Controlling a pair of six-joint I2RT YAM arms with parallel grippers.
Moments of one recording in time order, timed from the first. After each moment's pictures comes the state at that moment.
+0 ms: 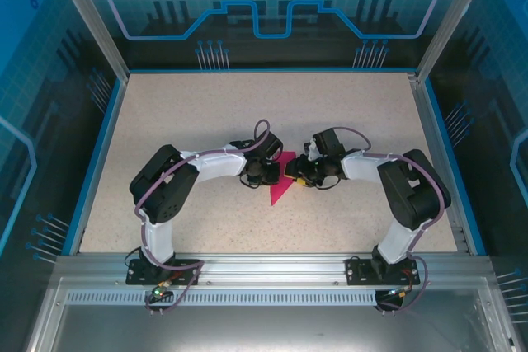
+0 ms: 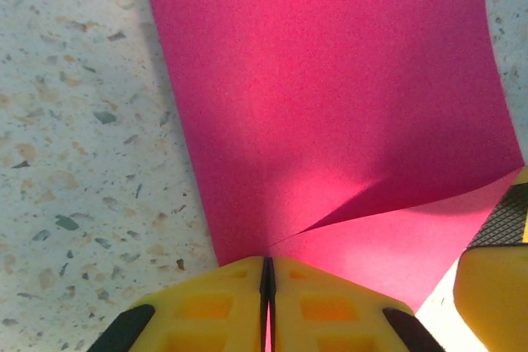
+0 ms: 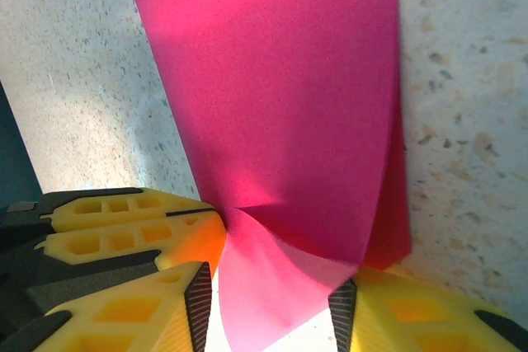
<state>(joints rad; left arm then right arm) -0.70 1.91 1.17 -0.45 0.13 -0.70 0.43 1.73 0.81 -0.10 -0.58 0.81</state>
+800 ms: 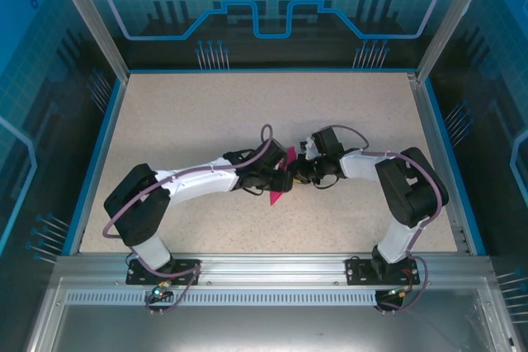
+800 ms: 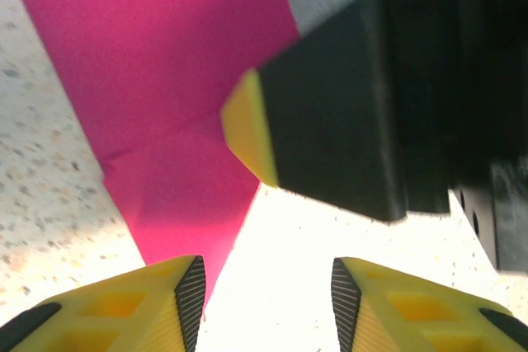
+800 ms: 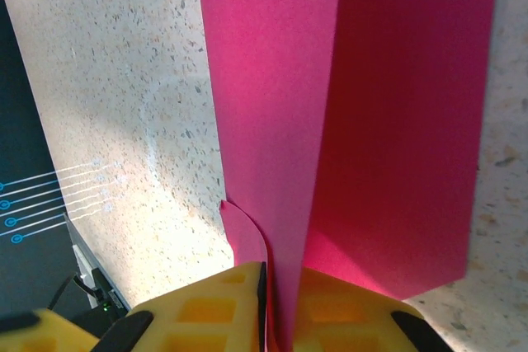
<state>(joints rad) -0.85 1.69 1.08 -0.42 0.05 -0.68 0.43 1.75 0.83 -0.08 -0.64 0.75</state>
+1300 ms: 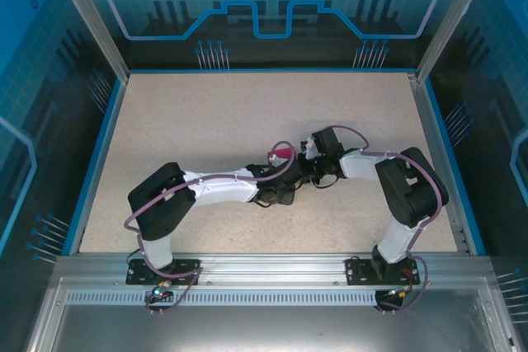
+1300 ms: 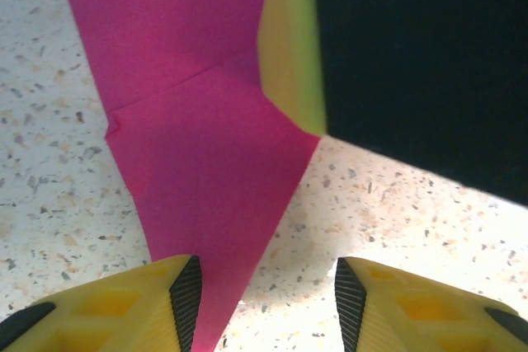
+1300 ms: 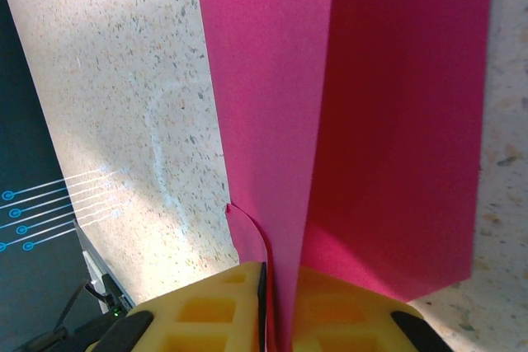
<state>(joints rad) -0.97 1.83 1.13 -0.47 -0.21 -0.80 0.43 1.75 0.83 -0.07 -0.64 0.79</state>
